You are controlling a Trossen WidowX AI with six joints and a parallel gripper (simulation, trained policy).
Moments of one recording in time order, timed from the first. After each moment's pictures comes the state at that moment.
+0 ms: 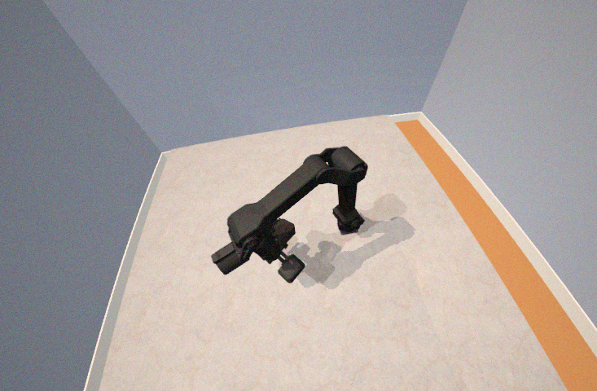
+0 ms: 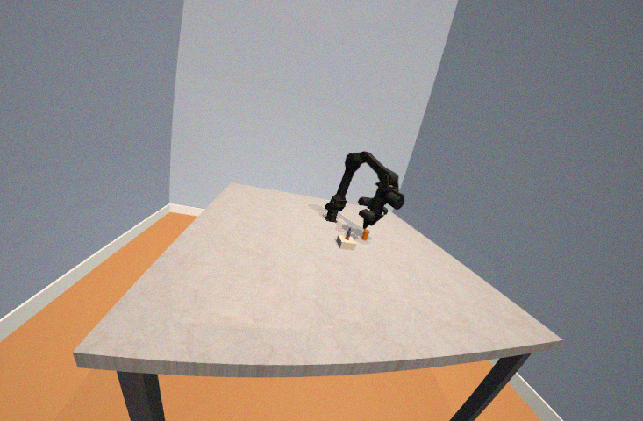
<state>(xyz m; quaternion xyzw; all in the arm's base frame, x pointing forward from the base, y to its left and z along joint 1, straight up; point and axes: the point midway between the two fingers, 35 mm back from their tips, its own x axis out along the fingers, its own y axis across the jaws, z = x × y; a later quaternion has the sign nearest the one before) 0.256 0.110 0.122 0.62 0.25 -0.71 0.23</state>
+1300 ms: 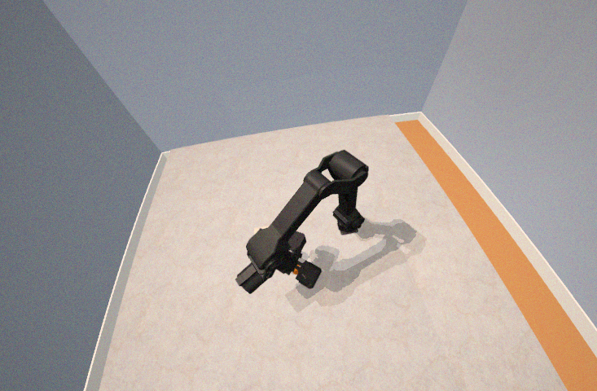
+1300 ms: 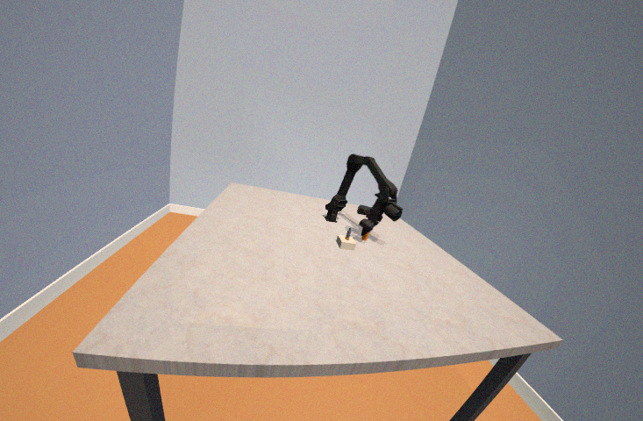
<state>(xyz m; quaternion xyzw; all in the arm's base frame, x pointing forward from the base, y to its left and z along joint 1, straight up) 0.218 0.128 0.068 0.56 0.30 -0.72 0.29</state>
